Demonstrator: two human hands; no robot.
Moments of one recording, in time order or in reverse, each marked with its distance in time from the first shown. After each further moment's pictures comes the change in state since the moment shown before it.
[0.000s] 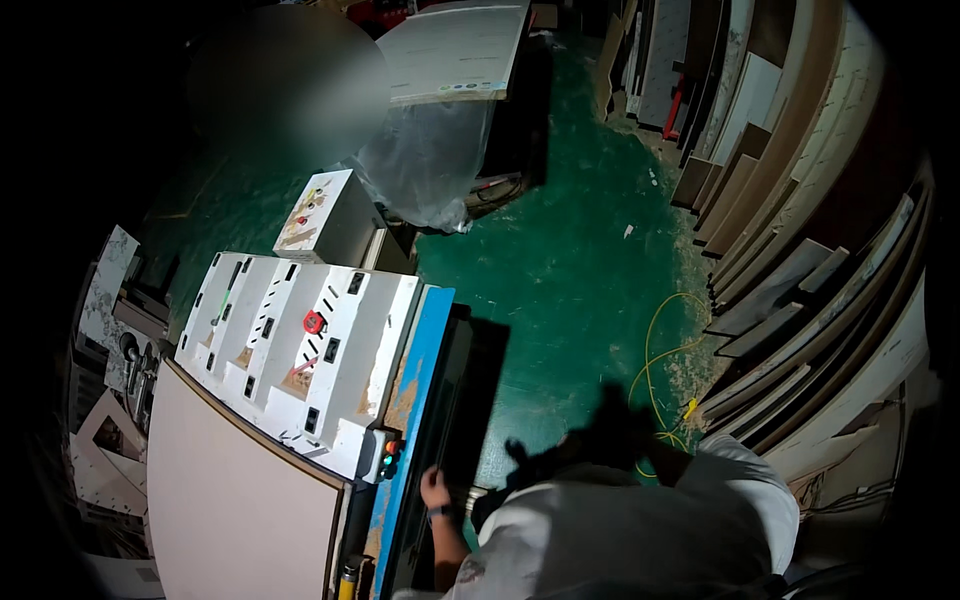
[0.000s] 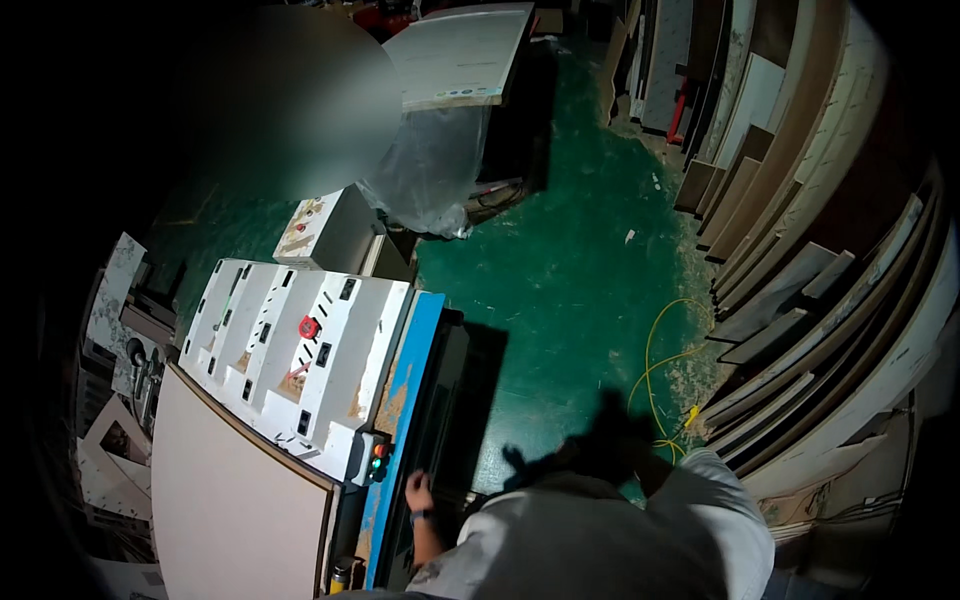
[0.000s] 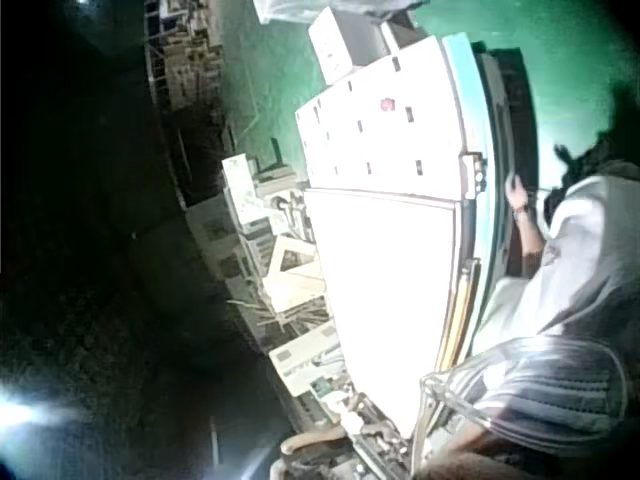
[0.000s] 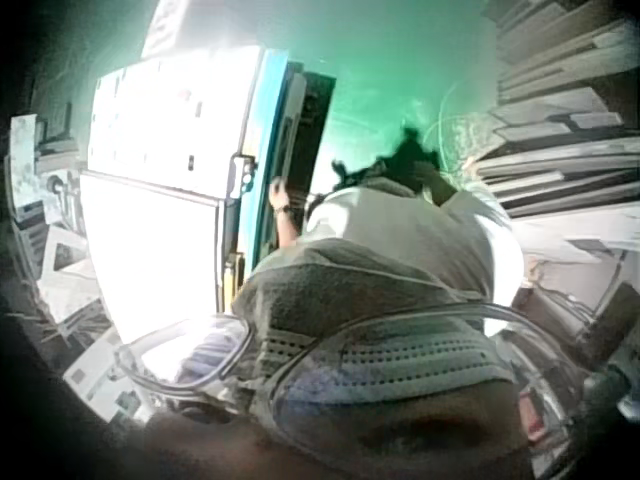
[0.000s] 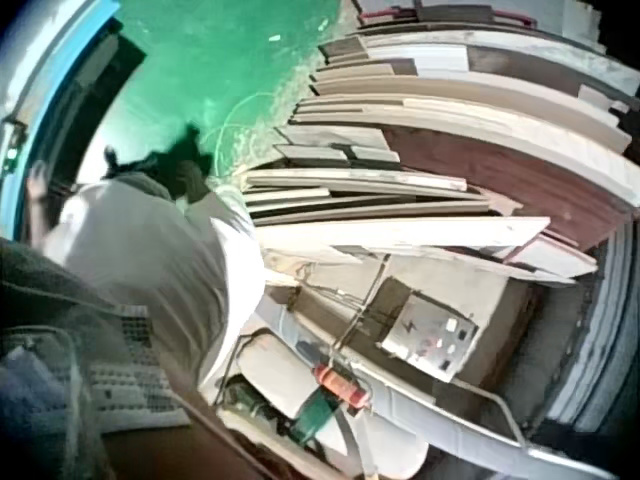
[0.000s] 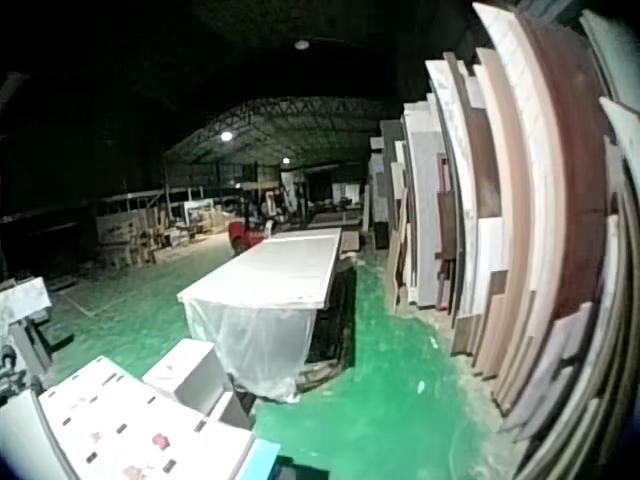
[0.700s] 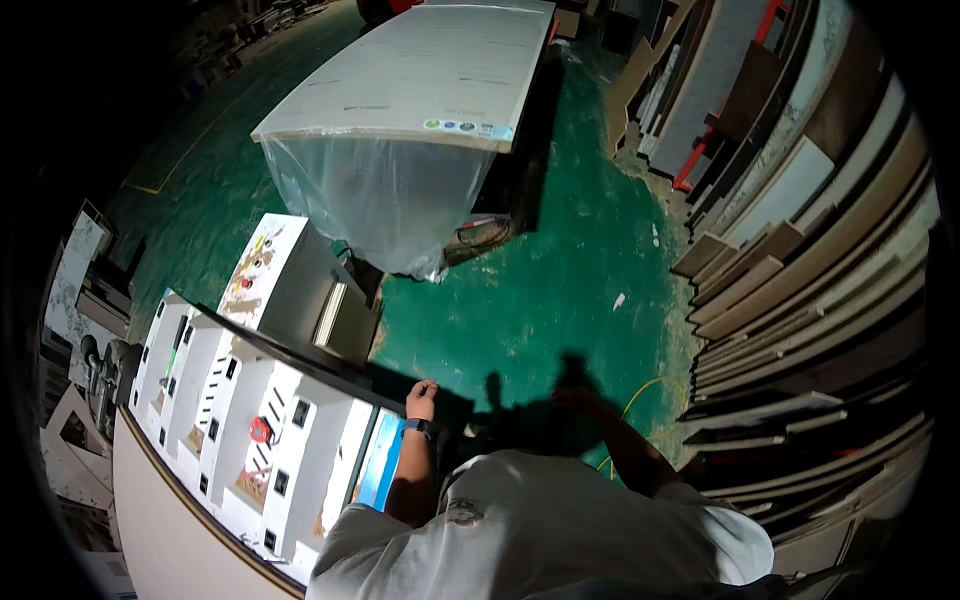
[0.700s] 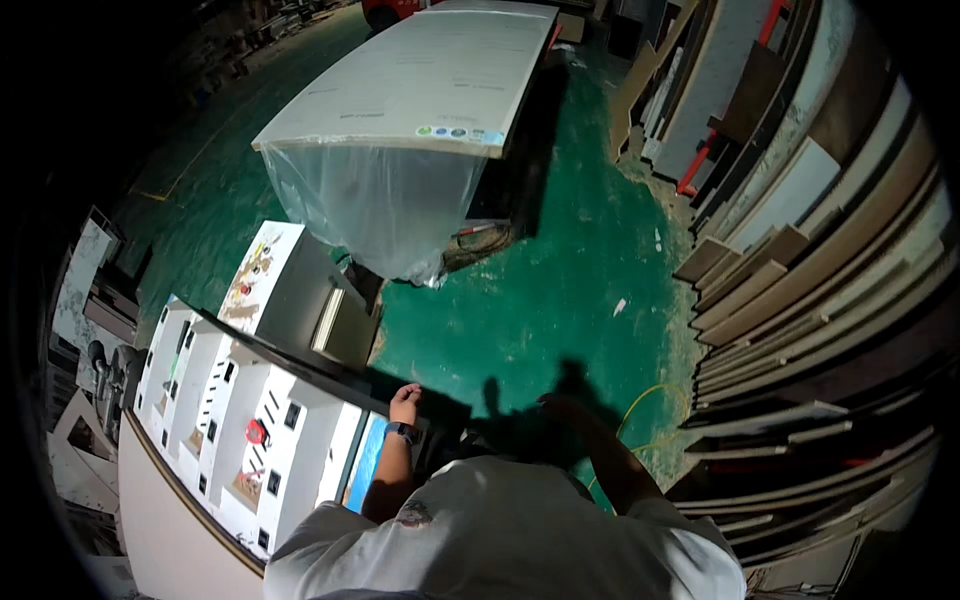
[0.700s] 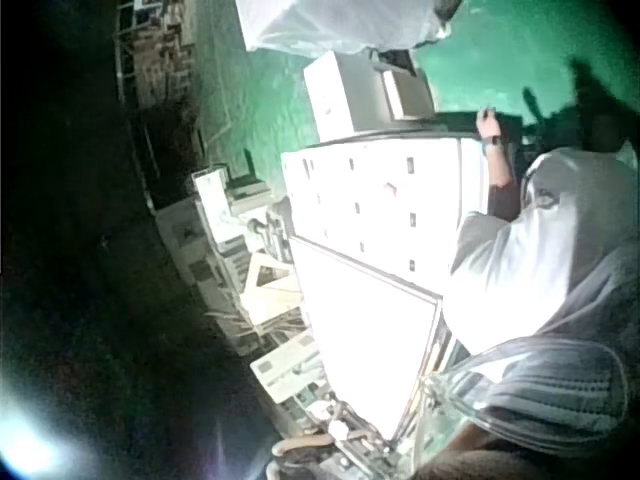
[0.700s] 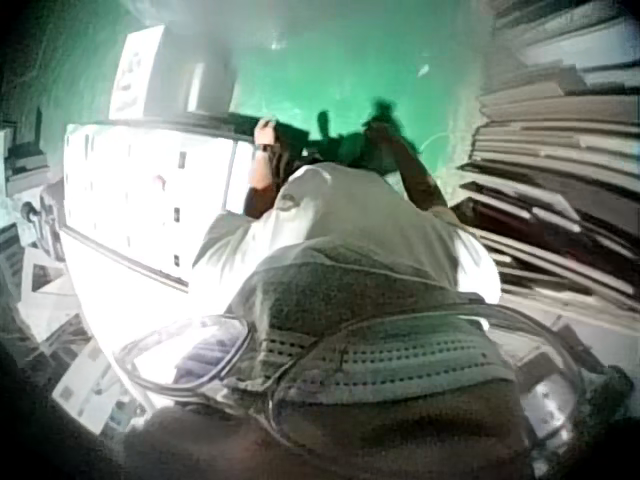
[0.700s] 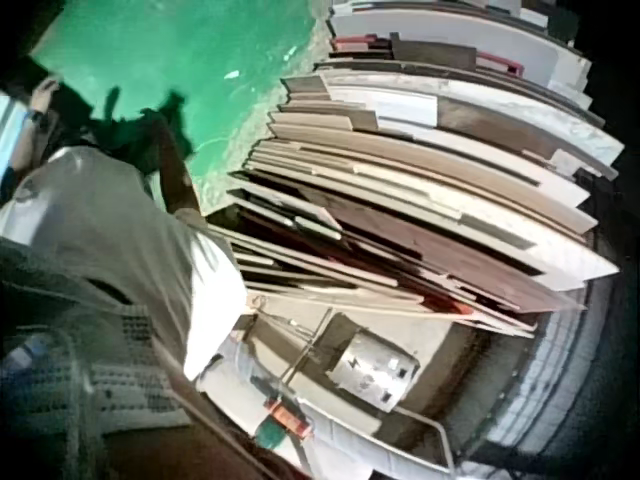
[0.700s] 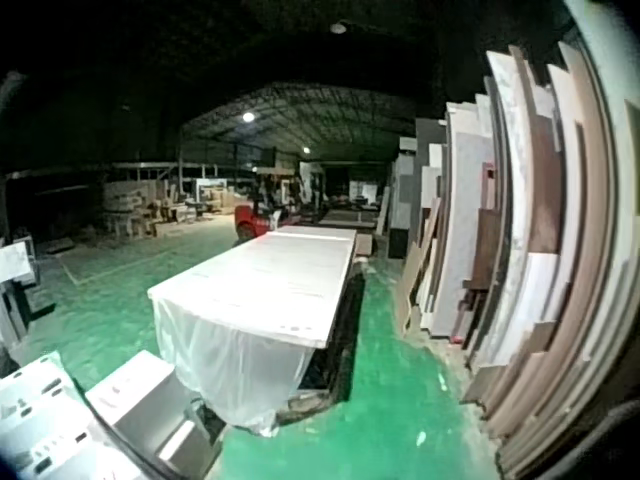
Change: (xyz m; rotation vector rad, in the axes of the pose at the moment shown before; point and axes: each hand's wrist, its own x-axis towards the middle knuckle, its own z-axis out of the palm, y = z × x) left_hand 0.409 0.256 0.442 -0.148 -0.340 -0.021; right_hand 0.212 -0.199 -0.438 -0.524 0.429 -0.408
